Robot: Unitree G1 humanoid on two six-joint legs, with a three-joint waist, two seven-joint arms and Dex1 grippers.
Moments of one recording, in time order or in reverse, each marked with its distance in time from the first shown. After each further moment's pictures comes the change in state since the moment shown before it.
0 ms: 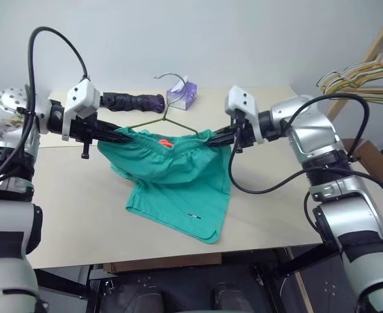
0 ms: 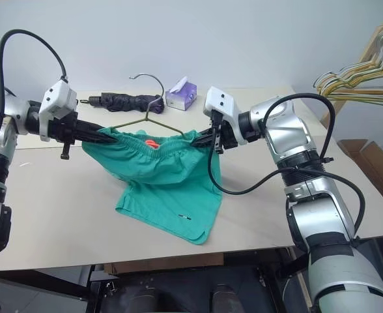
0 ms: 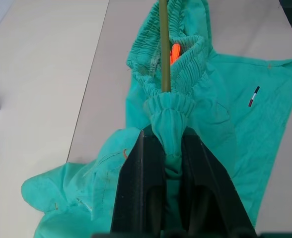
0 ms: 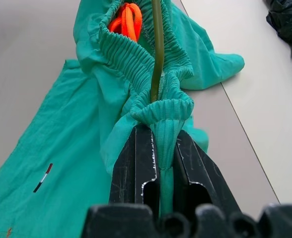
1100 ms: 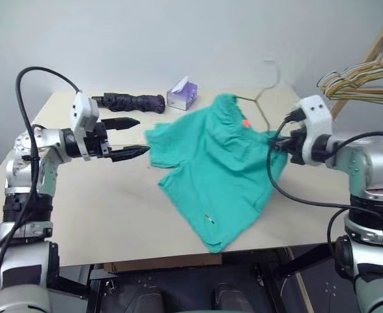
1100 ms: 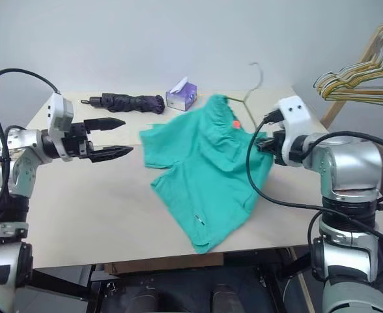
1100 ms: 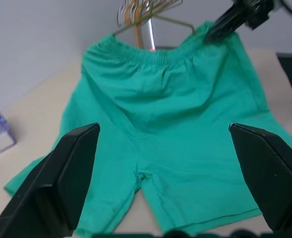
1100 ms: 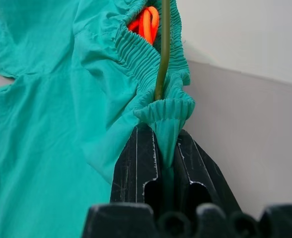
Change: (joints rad) left arm 0.419 -0.168 0.372 -0.632 -0.203 0.358 0.356; right arm 0.325 -0.091 -0.500 -0.683 0.014 1.123 -0.789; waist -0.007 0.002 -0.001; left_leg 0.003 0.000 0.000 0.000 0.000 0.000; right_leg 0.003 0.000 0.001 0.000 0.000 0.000
